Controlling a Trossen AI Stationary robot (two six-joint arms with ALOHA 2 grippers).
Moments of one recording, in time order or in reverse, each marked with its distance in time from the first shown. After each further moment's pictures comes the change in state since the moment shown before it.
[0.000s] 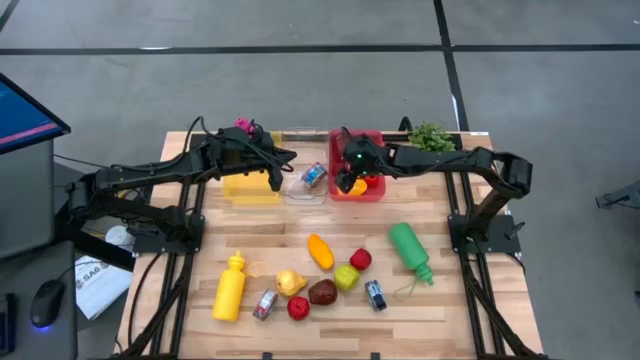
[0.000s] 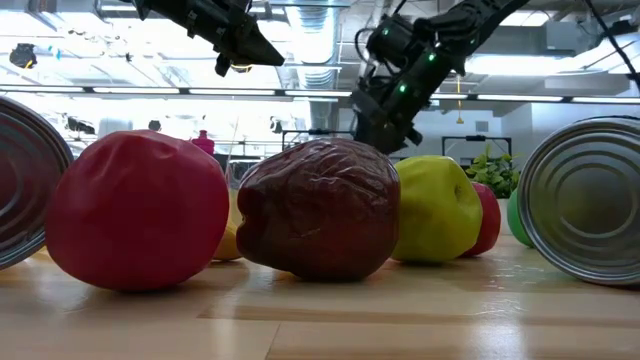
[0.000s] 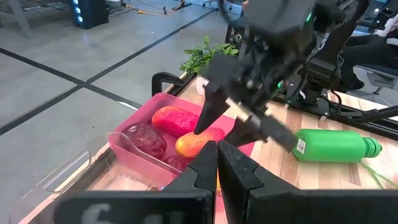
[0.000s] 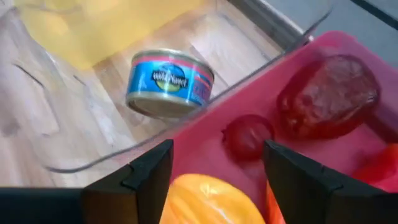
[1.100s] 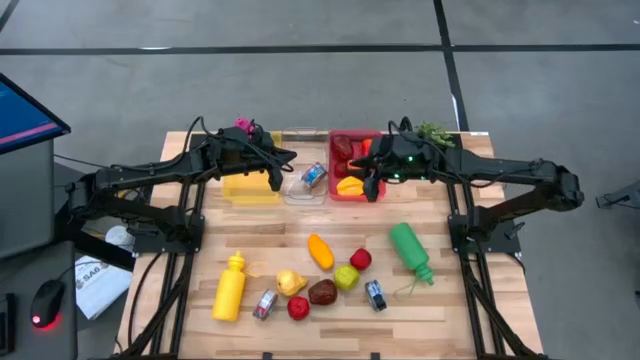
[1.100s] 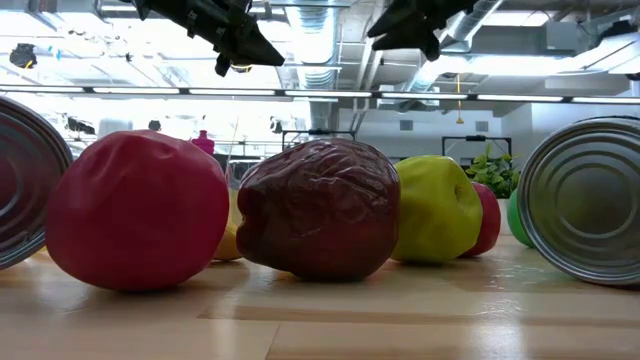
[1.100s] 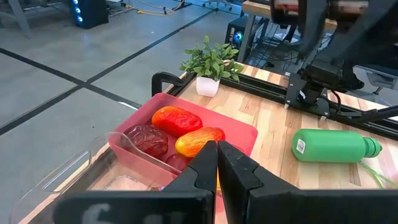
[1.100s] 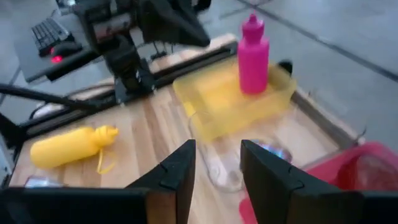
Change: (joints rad) left arm 0.000 0.000 0.000 0.000 0.000 0.000; right arm 0.167 -0.406 0.001 -0.040 -0.081 0.017
